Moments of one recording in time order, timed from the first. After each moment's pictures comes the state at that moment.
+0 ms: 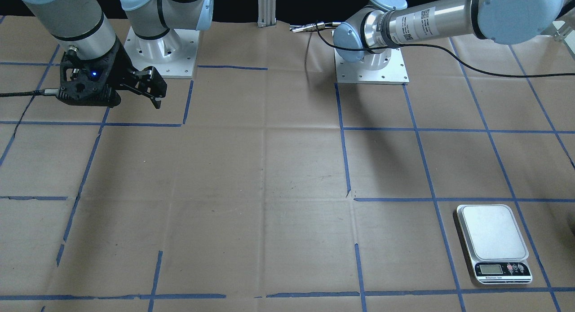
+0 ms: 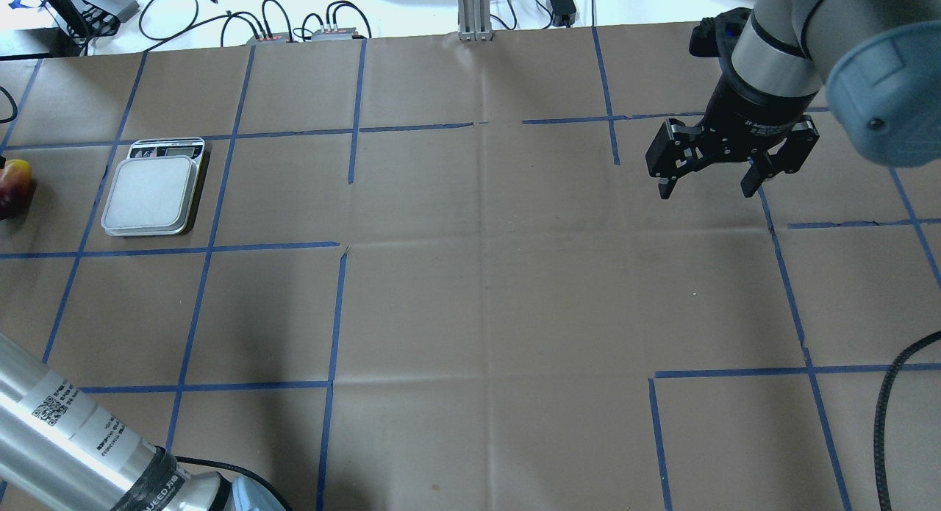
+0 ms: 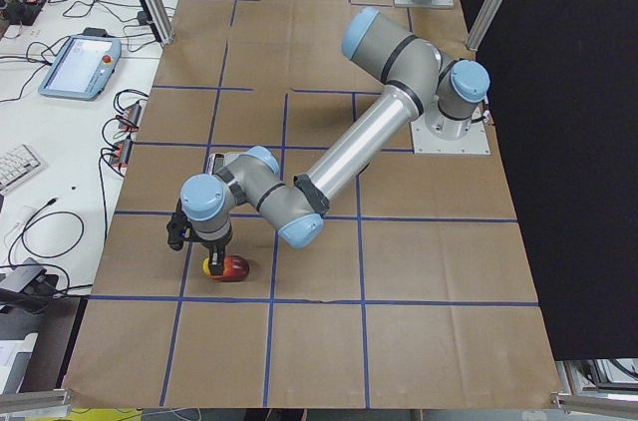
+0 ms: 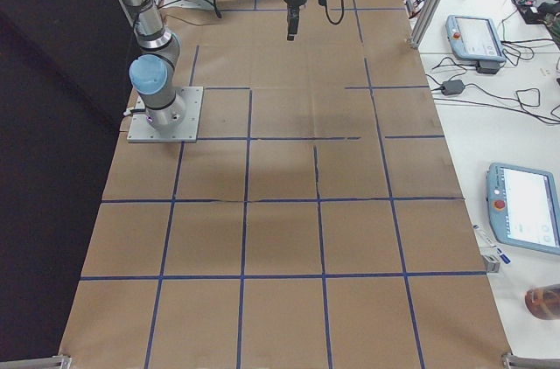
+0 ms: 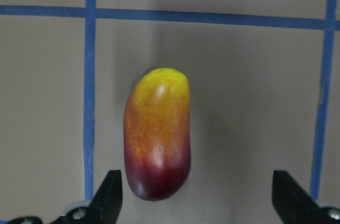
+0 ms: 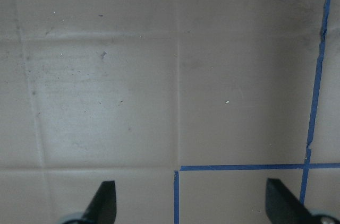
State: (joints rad) left arm -0.77 -2.46 -0.91 -1.25 1.54 0.73; right arm 1.53 -1.60 1.68 -1.57 -1.56 -0.02
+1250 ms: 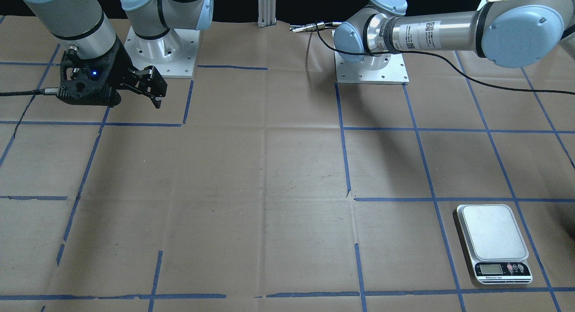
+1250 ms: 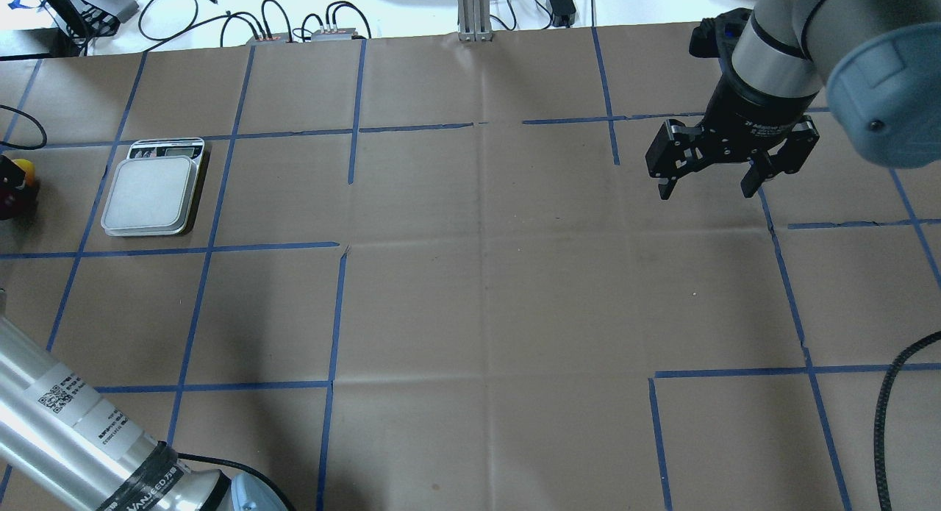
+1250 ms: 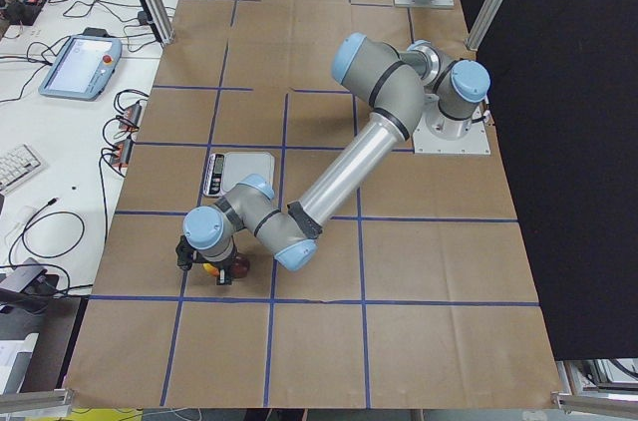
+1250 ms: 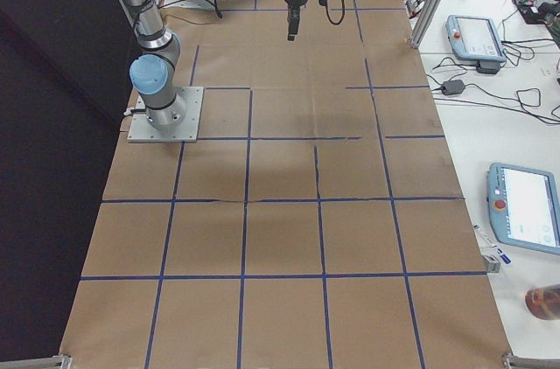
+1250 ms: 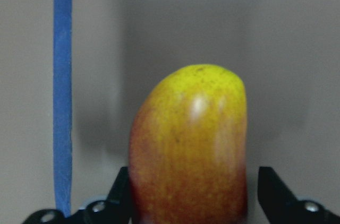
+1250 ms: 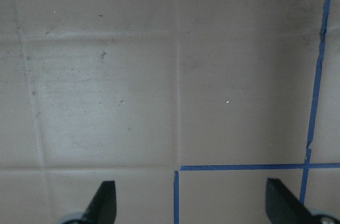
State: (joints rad) left arm -0.77 -2.54 -0.89 -1.27 1.55 0.73; right arm 1.53 -1.60 1.68 -1.57 -1.56 -0.02
